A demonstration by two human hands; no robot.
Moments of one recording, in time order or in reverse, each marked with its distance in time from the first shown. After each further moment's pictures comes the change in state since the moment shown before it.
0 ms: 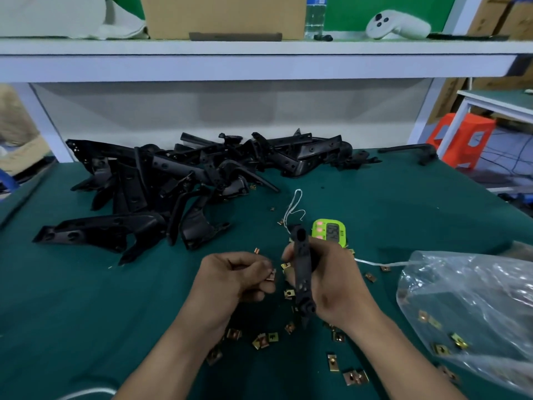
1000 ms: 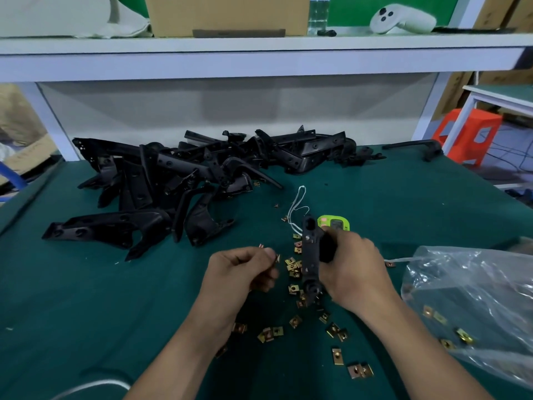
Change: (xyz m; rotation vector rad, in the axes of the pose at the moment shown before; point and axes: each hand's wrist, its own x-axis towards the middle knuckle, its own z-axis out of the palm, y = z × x) left_hand -0.007 0.003 0.008 0.016 0.022 0.061; right_hand 0.004 0.010 -0.025 -0.720 0.196 -0.023
